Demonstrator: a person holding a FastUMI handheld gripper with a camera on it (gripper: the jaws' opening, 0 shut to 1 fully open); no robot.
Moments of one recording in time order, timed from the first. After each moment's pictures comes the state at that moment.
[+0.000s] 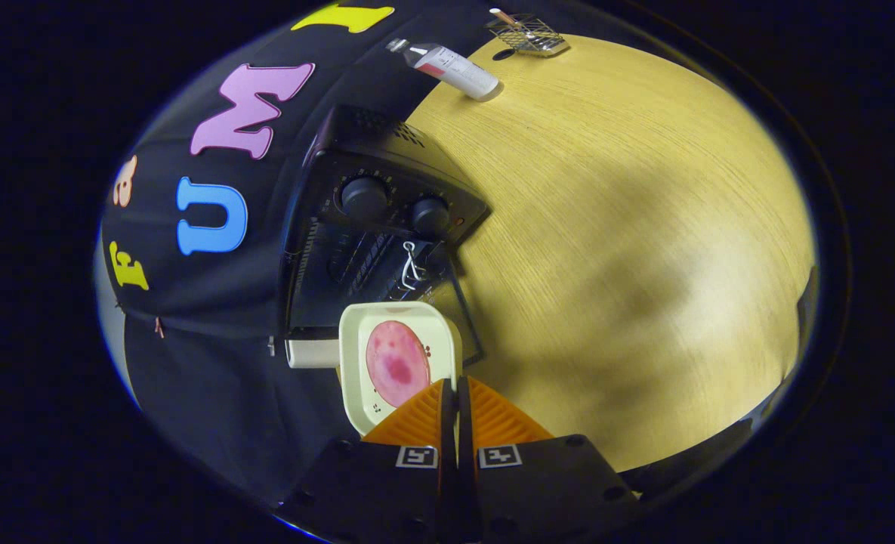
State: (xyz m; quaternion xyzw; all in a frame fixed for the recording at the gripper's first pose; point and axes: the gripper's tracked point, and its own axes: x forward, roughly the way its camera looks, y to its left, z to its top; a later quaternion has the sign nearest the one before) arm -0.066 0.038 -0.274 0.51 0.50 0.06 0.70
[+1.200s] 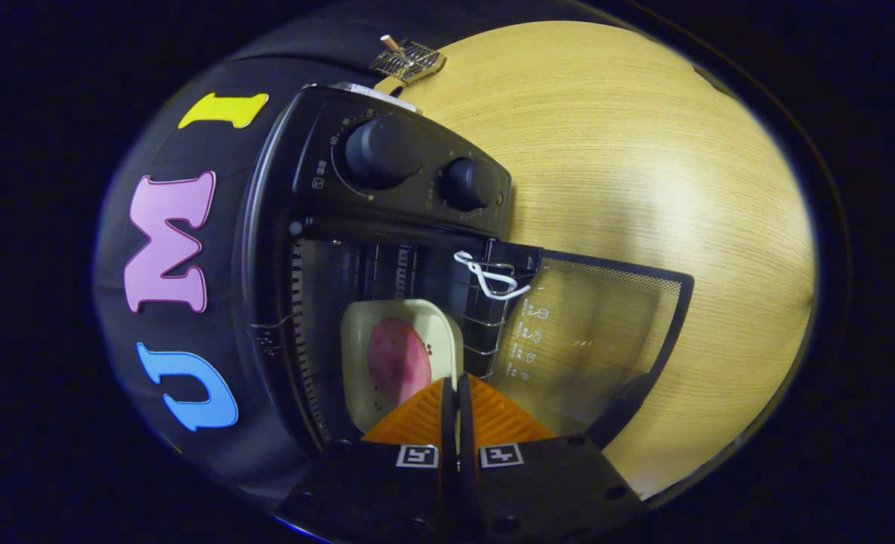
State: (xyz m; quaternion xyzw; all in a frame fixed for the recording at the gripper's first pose) arm 0.061 0.138 -0.280 0.65 0.37 -0.24 0.62
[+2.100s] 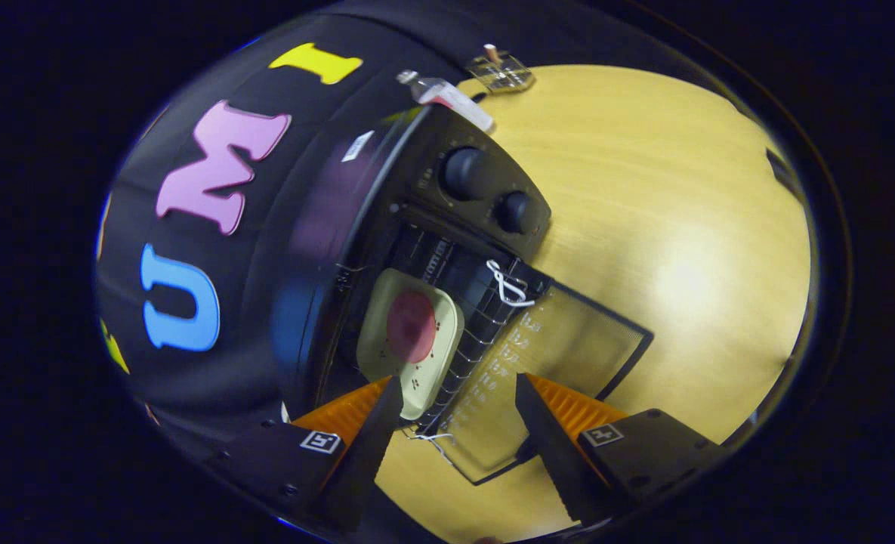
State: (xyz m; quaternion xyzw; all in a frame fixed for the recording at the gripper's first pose) arm 0.021 0.120 -0.244 0.51 0.39 -0.13 0.76
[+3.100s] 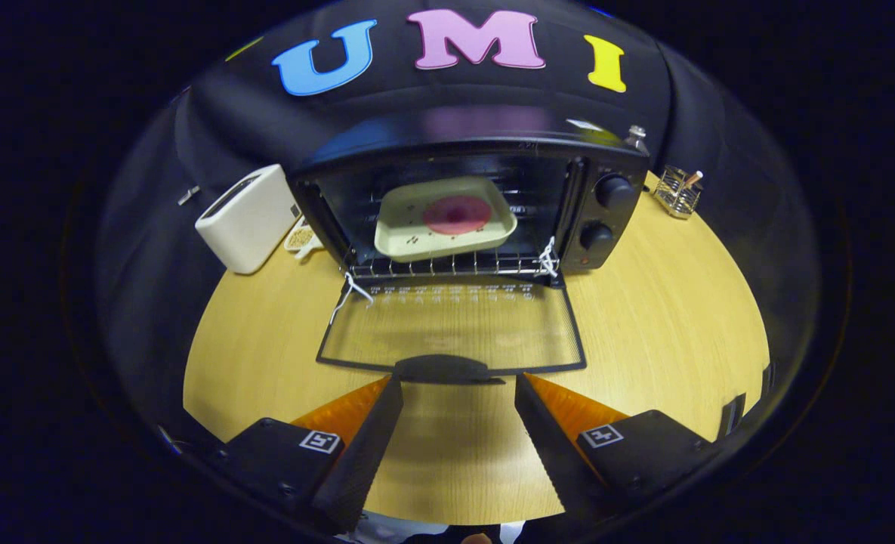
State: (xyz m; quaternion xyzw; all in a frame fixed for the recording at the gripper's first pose) arm -0.090 0.156 -0.283 0.09 0.45 0.07 0.89
